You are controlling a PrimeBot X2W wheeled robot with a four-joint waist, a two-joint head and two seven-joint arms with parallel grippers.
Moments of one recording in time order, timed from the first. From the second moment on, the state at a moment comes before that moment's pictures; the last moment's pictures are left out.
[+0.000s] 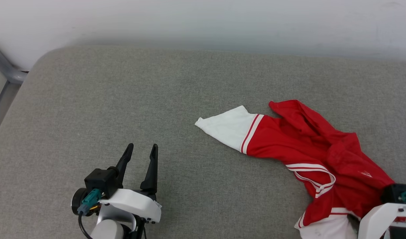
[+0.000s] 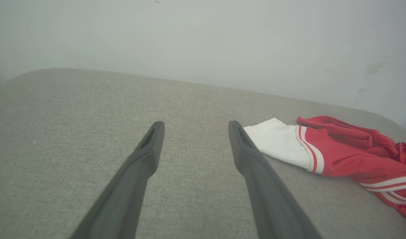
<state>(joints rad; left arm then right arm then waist) -0.16 0.10 -0.17 0.25 -0.32 -0.06 -0.26 0.01 -0.16 -0.17 0.23 0.27 0.13 0.65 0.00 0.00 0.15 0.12</state>
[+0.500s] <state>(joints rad) -0.18 0.09 -0.17 0.26 -0.31 -0.07 -0.26 -0.18 -0.31 -0.32 0.31 0.20 0.13 0.52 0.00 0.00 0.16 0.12</state>
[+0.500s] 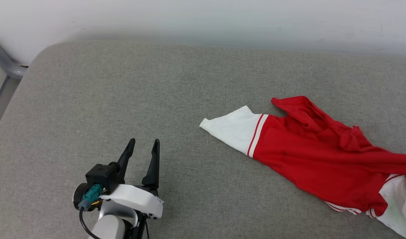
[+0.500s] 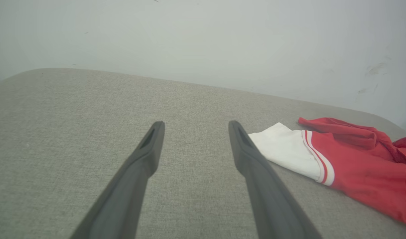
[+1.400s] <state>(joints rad) -0.10 0.10 -0.16 0.30 -0.30 -0.07 -0.24 -0.01 -0.11 -0.22 0.14 0.18 0.13 -0.01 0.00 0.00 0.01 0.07</state>
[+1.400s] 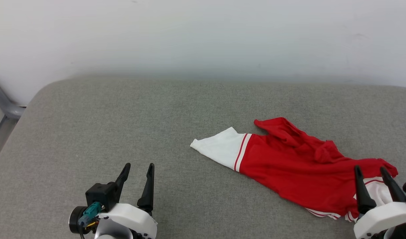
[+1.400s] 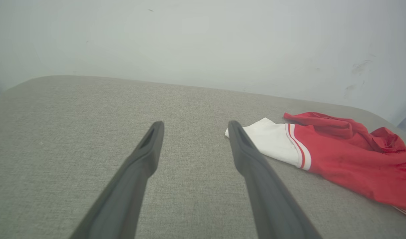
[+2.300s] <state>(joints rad) -0.48 0.19 -0.25 0.43 -0.37 -0.12 0.22 0.05 -0.05 -0.05 -0.14 0.19 0.13 0.02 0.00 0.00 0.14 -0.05</state>
